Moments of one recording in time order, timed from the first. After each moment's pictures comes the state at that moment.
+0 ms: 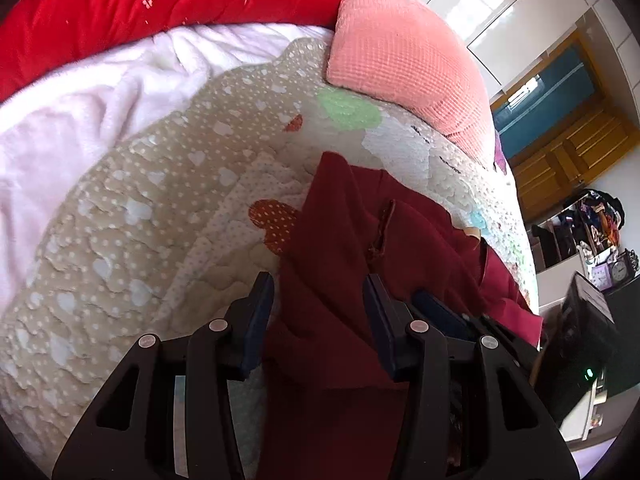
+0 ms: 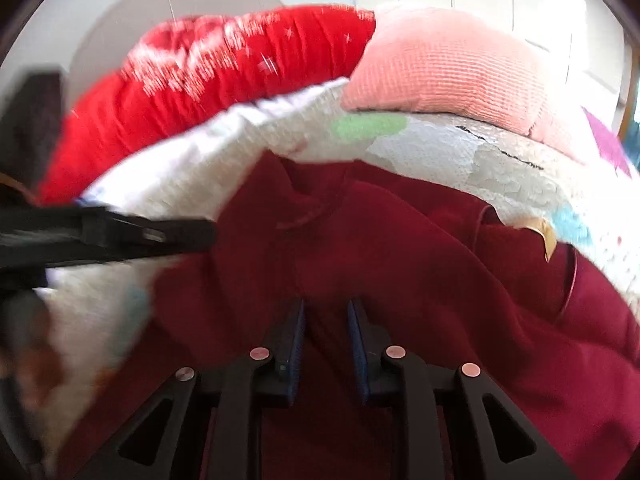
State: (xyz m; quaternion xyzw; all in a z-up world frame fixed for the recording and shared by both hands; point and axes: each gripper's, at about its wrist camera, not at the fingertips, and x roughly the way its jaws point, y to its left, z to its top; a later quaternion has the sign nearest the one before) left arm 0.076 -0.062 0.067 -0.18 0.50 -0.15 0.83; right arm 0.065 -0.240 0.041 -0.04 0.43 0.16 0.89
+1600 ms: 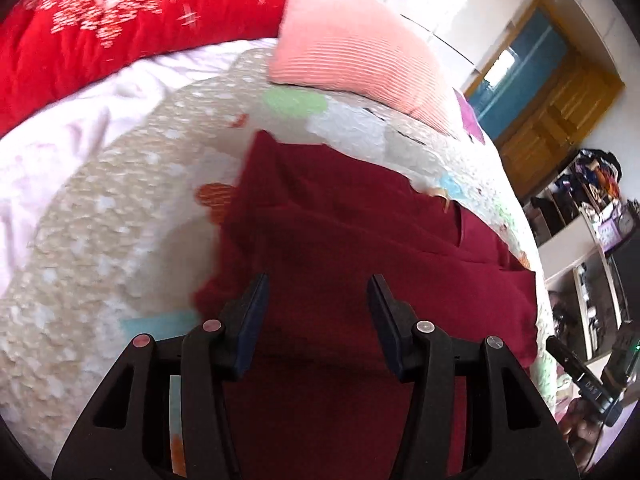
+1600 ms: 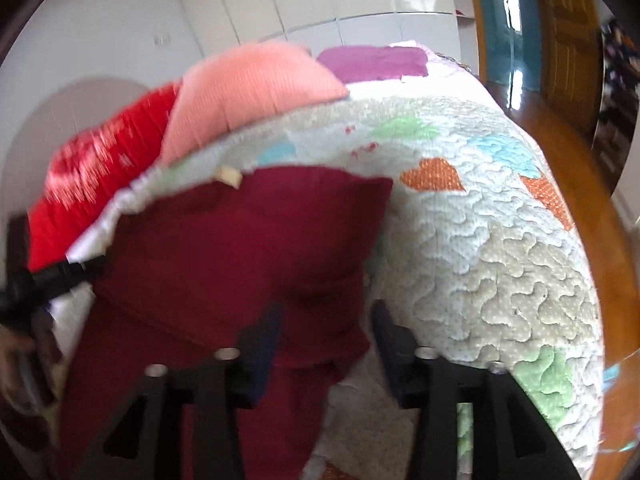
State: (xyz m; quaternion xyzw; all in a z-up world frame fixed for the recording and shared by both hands) left arm 0.038 -0.100 0.078 -0.12 0.47 -0.18 0.86; right arm -0.098 -0.459 0.079 0.16 0.39 -0.01 0.91
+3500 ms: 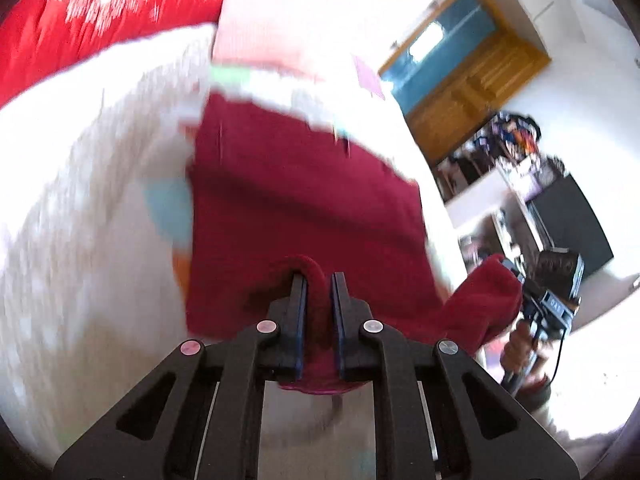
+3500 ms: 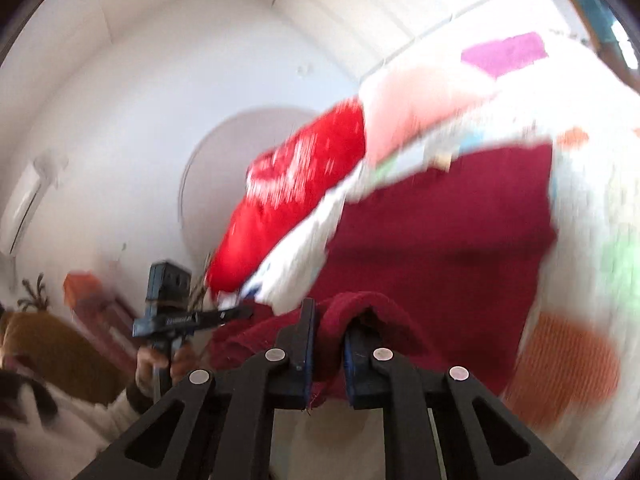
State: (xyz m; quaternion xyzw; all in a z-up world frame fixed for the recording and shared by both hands) left arm -0.080 -0.043 0.137 -0.14 0.47 -0.33 0.81; right arm -0.195 -0.425 0.119 0.30 0.28 0.28 0.87
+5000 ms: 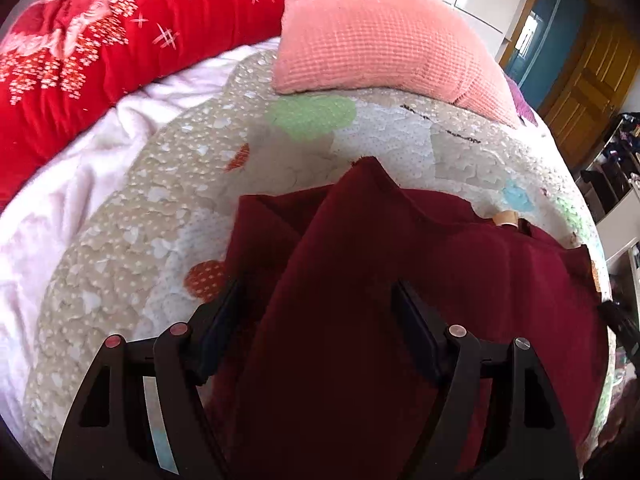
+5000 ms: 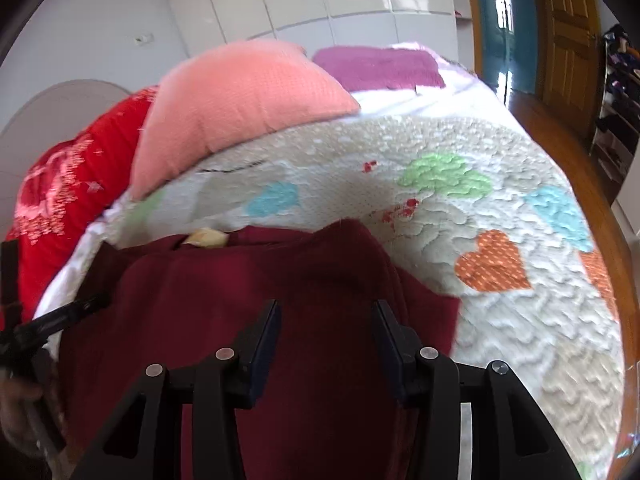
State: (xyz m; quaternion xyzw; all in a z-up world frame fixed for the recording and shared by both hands) left arm 0.104 -0.143 0.061 -0.02 0.47 -0.11 0.87; right arm 0.016 -0.470 0.083 0.14 0.40 -0.04 0.90
